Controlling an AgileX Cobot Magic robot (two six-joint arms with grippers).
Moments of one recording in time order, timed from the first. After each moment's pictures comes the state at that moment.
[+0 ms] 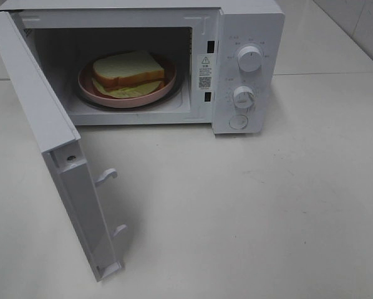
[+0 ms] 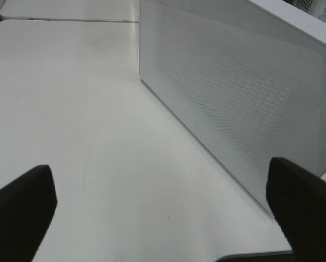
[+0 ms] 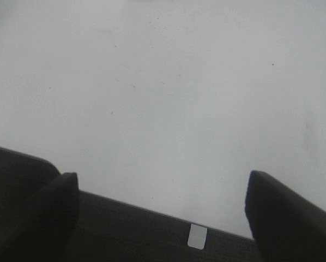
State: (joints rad) left arm 0.12 0.00 -0.52 -0.25 1.08 0.14; right arm 0.33 0.20 -0.63 -0.13 1.21 0.05
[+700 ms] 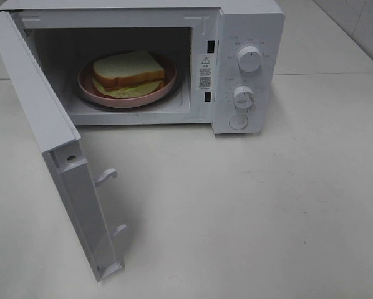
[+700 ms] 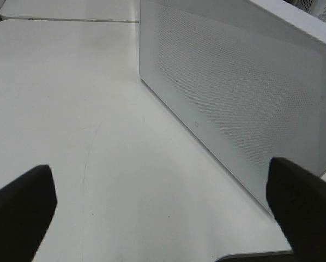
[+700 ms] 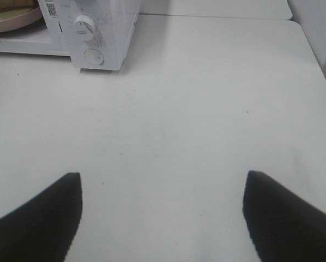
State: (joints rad) left arm 0.12 0.00 -0.52 -0.25 1.08 0.14; right arm 0.11 0.00 -0.50 -0.05 1.01 0.05
